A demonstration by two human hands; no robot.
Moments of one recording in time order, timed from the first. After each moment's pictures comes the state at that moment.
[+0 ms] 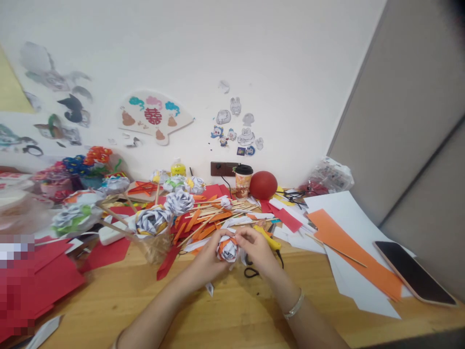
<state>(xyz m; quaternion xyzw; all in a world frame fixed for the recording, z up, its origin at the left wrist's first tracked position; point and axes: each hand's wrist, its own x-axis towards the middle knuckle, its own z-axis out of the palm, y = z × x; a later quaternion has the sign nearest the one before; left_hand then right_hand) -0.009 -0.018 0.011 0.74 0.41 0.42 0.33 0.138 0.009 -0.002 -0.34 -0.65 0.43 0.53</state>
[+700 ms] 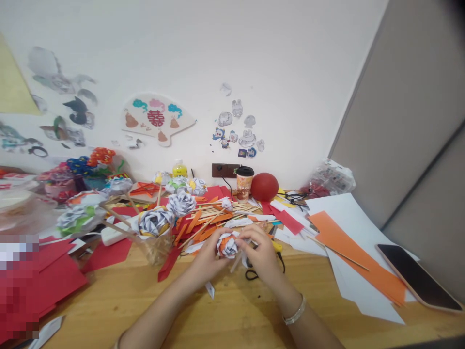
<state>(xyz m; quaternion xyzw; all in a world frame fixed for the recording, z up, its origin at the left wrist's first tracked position) -0.014 -0.007 -0.002 0.73 0.41 0.46 0.30 0.144 -0.002 0.008 -0.35 -0.72 0.21 0.56</state>
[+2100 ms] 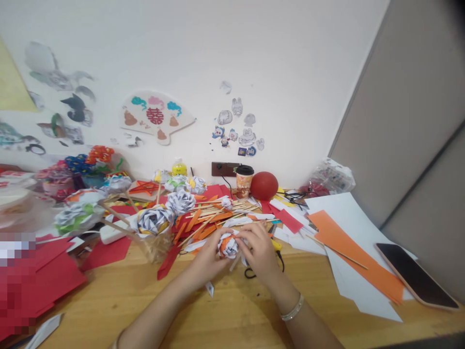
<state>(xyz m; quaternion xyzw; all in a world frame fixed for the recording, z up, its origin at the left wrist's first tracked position) -0.013 -0.010 0.000 0.75 0.41 0.44 0.28 0.146 0.003 0.003 -0.33 -0.79 -0.03 0.51</state>
